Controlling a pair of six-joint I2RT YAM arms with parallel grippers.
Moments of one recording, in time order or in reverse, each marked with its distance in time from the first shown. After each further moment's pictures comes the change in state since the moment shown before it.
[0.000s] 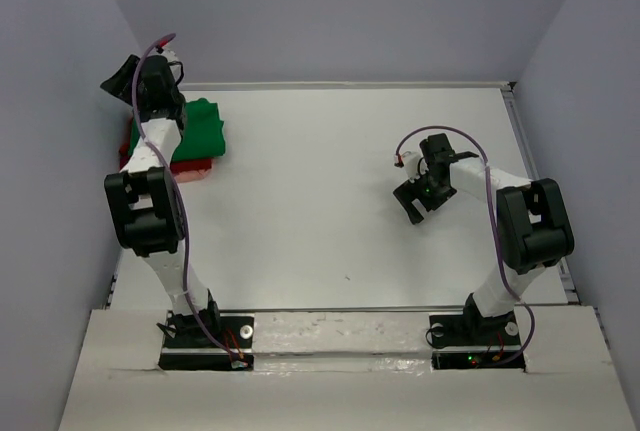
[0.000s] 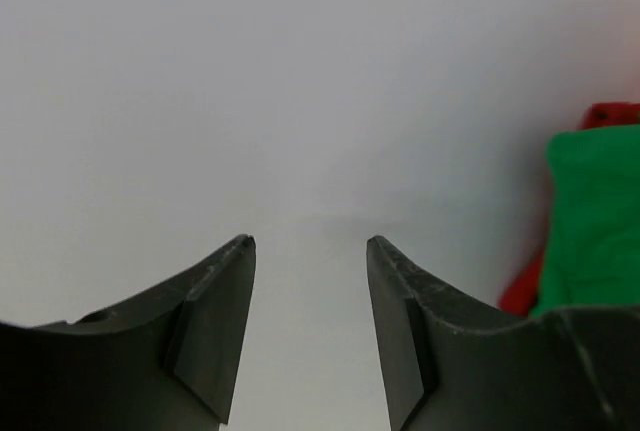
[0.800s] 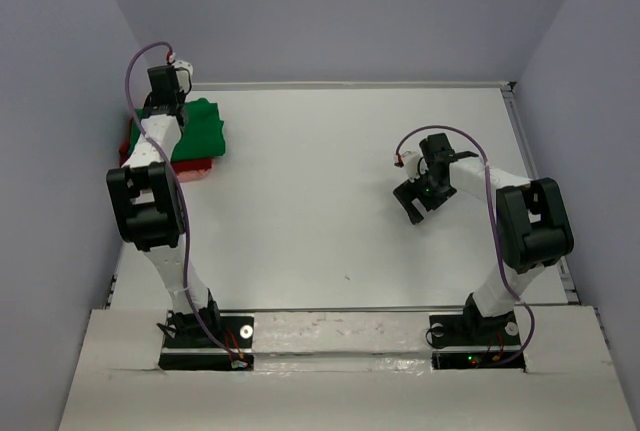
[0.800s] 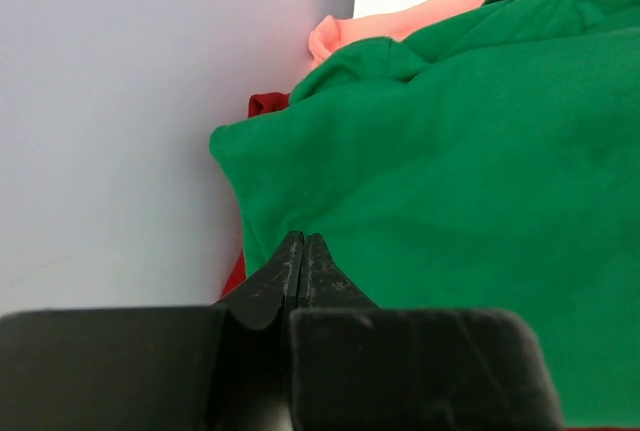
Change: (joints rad) left arm 0.005 0.024 0.082 -0.504 0.471 -0.615; right arm -0.001 0.008 0.003 0.000 0.004 0.001
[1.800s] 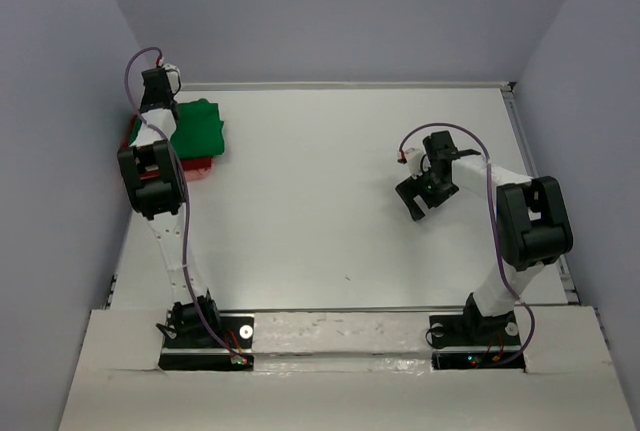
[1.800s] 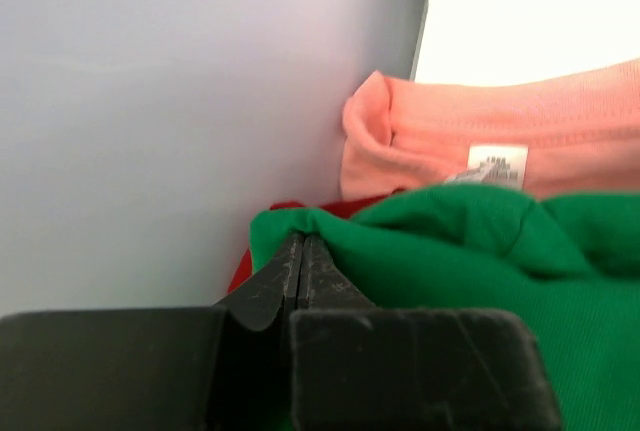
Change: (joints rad) left arm 0.092 0.430 0.356 0.084 -0.050 0.046; right arm -0.026 0.016 0.018 0.006 -0.003 0.006
